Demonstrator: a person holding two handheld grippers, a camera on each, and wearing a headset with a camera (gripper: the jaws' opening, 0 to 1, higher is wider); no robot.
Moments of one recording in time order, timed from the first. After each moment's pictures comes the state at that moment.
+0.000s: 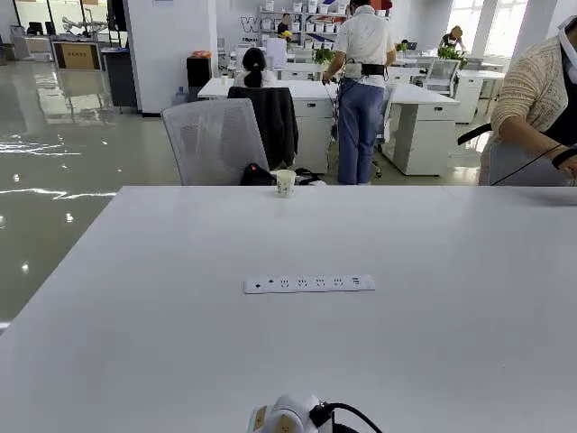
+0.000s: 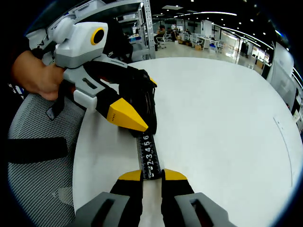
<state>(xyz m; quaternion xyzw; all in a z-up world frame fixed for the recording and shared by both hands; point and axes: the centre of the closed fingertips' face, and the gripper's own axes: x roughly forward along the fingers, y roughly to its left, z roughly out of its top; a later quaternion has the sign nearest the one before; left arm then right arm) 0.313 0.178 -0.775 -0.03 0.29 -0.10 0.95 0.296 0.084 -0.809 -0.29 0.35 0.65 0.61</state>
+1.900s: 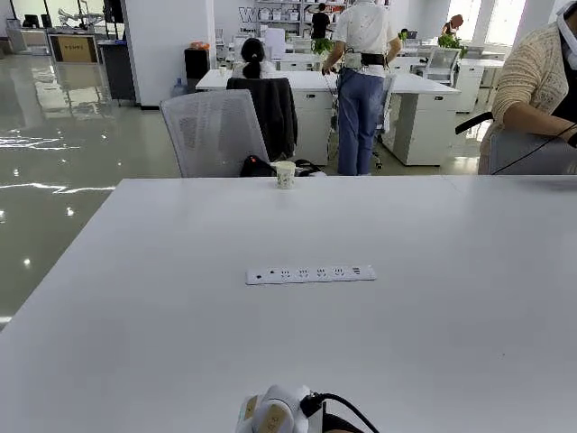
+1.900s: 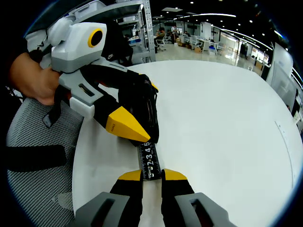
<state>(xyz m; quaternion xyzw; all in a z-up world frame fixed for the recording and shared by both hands) 0.313 0.178 -0.775 -0.03 0.29 -0.10 0.95 0.294 0.099 -0.808 -0.28 0.34 0.65 0.62</state>
